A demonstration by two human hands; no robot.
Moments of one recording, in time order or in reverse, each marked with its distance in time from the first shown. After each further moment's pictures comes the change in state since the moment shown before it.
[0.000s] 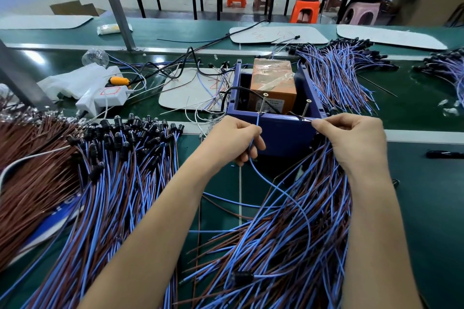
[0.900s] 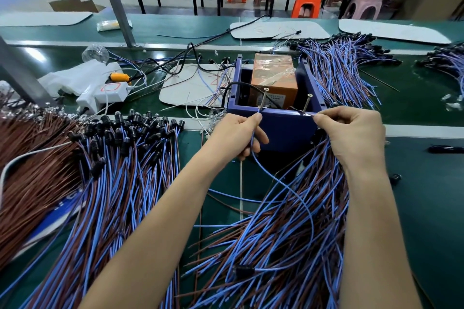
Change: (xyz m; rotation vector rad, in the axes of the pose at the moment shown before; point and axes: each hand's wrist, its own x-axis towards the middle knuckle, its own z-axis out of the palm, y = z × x) left_hand 0.004 -0.005 0.006 -0.054 0.028 0.011; right_hand 0.002 0.005 0.005 -0.008 0.011 -0.056
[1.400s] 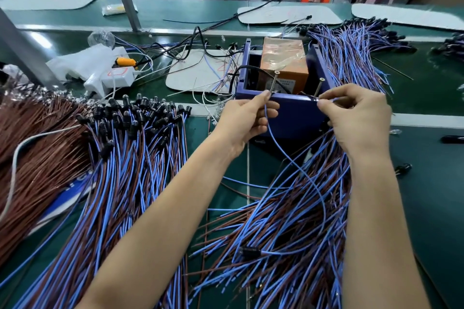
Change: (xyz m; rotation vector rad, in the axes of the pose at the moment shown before) left_hand 0.005 -0.001 0.009 -0.555 0.081 -0.100; right_hand -0.004 -0.010 0.008 -0.045 -0.015 -0.069
